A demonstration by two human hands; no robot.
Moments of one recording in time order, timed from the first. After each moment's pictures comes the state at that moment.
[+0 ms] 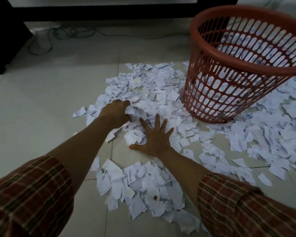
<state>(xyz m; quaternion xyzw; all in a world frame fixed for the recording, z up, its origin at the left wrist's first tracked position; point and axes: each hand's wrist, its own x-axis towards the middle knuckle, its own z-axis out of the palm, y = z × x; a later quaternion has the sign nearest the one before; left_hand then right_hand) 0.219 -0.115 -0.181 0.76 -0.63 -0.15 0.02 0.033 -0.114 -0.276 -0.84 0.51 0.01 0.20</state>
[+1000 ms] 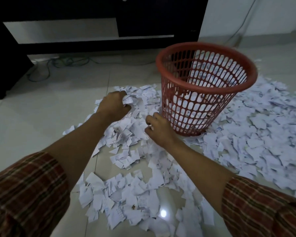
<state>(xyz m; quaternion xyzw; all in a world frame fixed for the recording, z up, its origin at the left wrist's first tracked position) 0.141 -0.143 -0.081 0.74 -0.64 -0.05 0.19 -0.050 -0.157 -0.158 -0.87 0.38 -0.30 0.13</state>
